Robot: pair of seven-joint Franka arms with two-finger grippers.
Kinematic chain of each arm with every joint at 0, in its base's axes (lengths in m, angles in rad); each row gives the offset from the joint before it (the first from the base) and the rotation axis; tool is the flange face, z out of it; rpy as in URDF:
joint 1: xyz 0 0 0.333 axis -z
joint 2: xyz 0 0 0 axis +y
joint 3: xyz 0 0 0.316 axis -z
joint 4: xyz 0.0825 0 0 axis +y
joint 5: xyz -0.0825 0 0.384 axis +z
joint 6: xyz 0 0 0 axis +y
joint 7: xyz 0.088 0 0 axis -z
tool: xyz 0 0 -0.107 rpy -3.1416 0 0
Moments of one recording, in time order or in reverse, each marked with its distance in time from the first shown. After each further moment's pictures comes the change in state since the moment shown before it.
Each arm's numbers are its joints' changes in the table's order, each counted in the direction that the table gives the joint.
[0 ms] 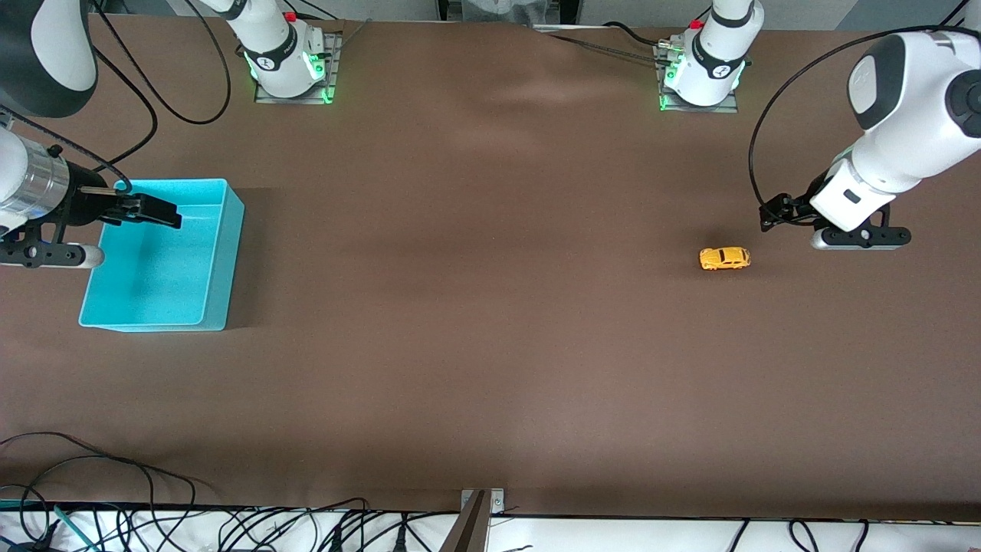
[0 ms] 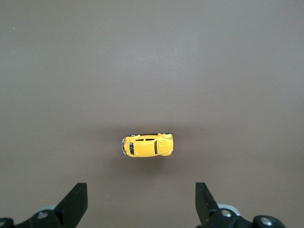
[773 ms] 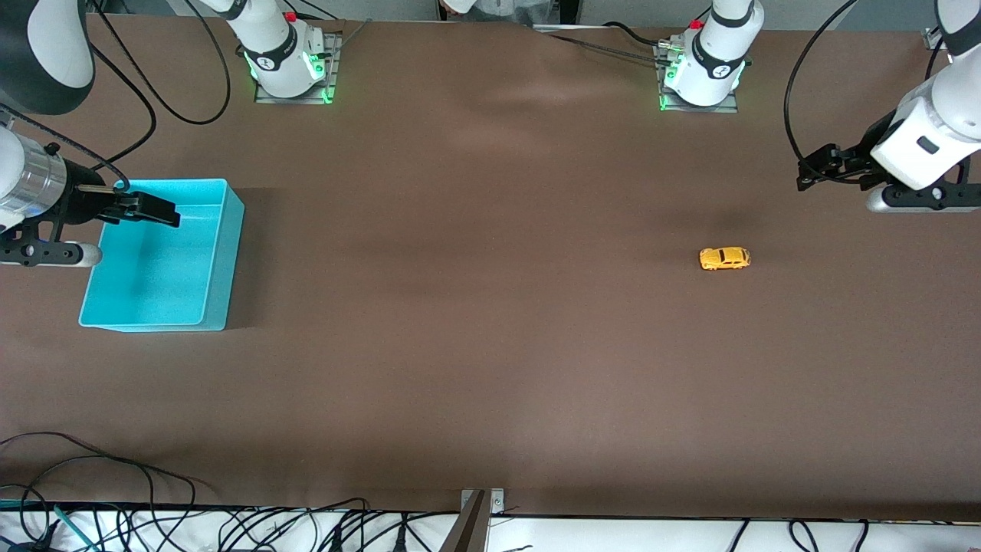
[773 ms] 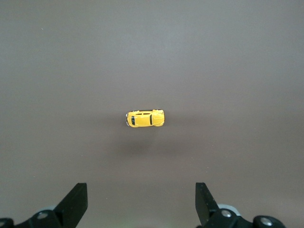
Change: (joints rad) left arm 0.025 -0.001 0.007 -0.384 0.000 0.470 -0.026; right arm 0.000 -0.001 0.000 -0.014 0.000 0.015 0.000
